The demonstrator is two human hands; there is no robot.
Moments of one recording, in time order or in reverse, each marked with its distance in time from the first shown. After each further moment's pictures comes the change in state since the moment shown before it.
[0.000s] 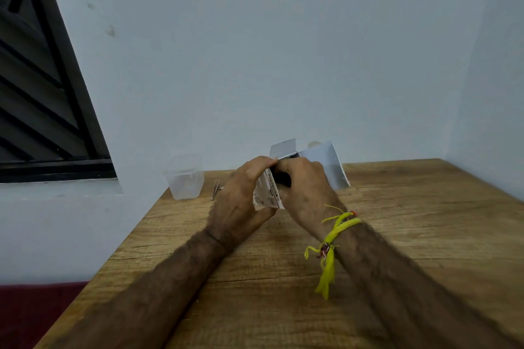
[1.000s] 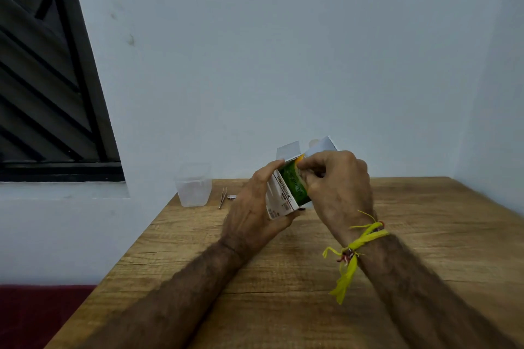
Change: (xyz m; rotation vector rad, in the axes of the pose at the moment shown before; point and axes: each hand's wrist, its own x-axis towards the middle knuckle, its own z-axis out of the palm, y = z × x) left_hand -0.002 0.016 0.002 -0.022 -0.030 -0.255; right_hand -0.006 -0.011 -0.023 0.021 0.373 0.086
